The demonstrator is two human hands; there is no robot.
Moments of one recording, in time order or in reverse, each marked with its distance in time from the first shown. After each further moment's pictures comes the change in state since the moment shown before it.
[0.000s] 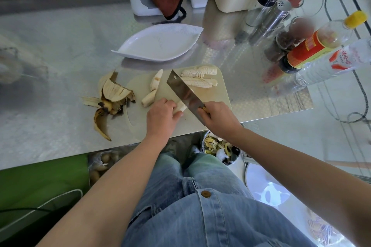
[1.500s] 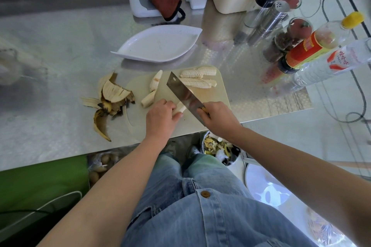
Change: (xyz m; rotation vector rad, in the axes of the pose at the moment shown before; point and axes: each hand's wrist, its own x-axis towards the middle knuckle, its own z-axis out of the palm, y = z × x) left_hand -0.001 0.001 0.000 -0.014 0.001 -0.006; right_hand 0.001 0.000 -0.002 -0.017 -0.006 -0.010
